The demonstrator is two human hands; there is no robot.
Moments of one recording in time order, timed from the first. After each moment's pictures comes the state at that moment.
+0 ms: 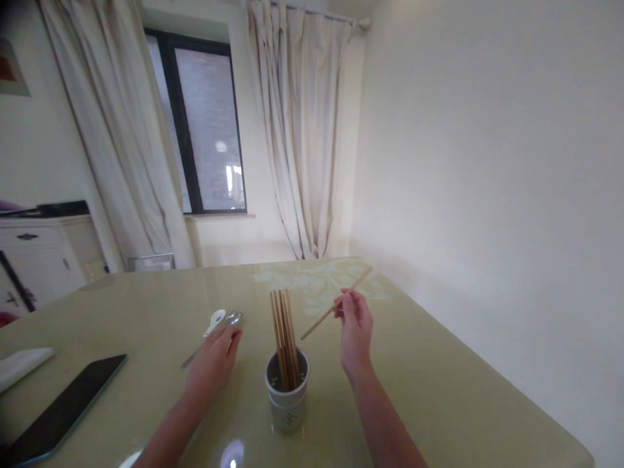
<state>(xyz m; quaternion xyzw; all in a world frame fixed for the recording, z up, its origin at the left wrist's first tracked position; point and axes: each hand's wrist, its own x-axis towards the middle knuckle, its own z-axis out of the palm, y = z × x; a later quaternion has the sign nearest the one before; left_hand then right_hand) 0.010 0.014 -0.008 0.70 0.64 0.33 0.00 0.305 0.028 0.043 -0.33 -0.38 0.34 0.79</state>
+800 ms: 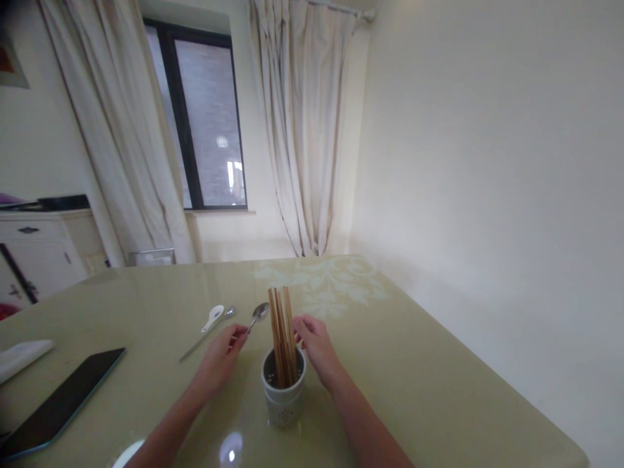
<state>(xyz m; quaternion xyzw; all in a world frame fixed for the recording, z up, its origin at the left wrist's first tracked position) 0.017 0.022 -0.021 0.66 0.61 0.40 0.18 0.263 0.024 0.010 -0.39 -0.54 0.51 0.55</state>
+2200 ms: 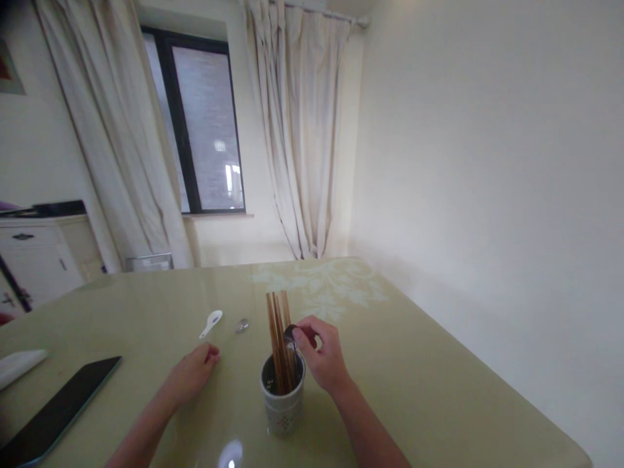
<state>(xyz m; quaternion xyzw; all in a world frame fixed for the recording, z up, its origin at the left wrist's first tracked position) -0.042 0.026 -0.031 0.64 0.74 0.15 0.13 0.278 -0.002 0.034 -0.34 -0.70 0.24 0.59</state>
